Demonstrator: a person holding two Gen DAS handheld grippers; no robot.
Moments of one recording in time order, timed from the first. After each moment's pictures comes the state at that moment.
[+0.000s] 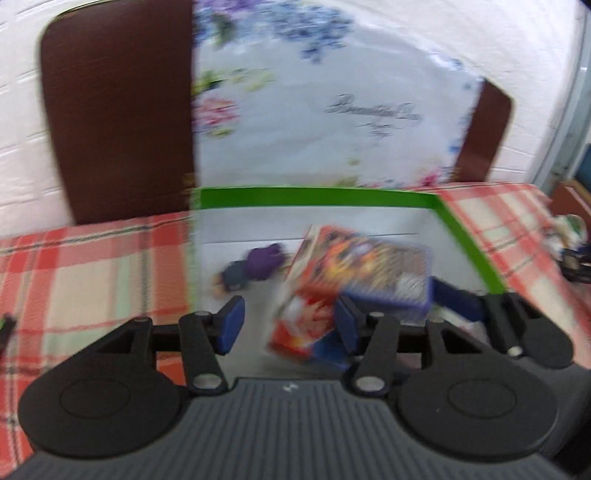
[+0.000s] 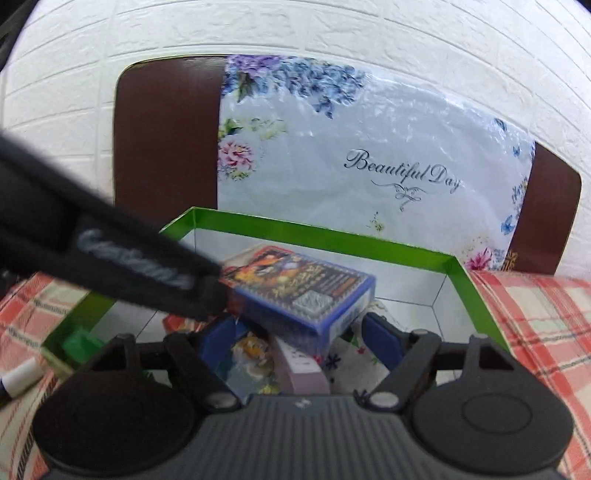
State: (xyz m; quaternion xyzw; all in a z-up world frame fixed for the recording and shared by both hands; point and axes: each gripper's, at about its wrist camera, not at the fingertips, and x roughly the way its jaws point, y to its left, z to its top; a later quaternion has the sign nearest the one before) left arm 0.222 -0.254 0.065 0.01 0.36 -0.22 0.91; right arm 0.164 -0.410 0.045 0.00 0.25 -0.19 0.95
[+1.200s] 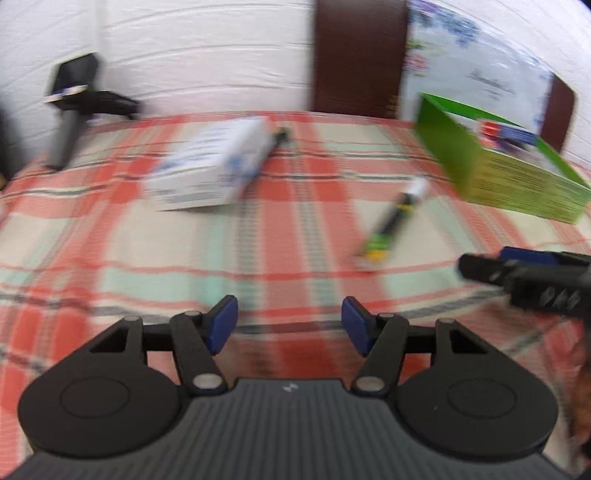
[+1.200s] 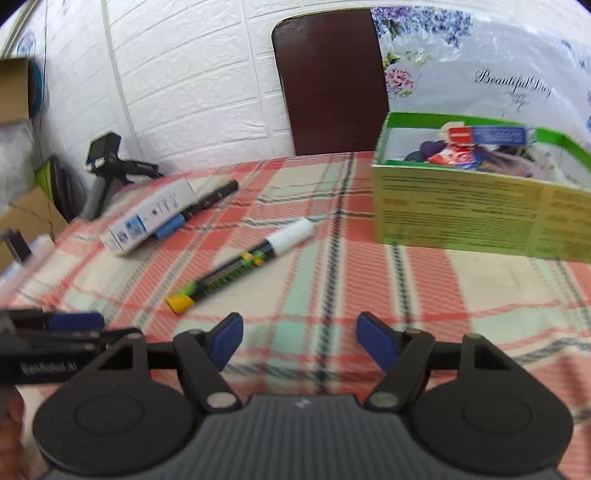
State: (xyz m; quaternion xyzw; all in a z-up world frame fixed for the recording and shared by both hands) left arm 0.058 -0.016 -0.006 0.01 0.35 -0.06 0.93; right arm 0.092 -0.244 0.015 0.12 0.32 -0.03 0.94
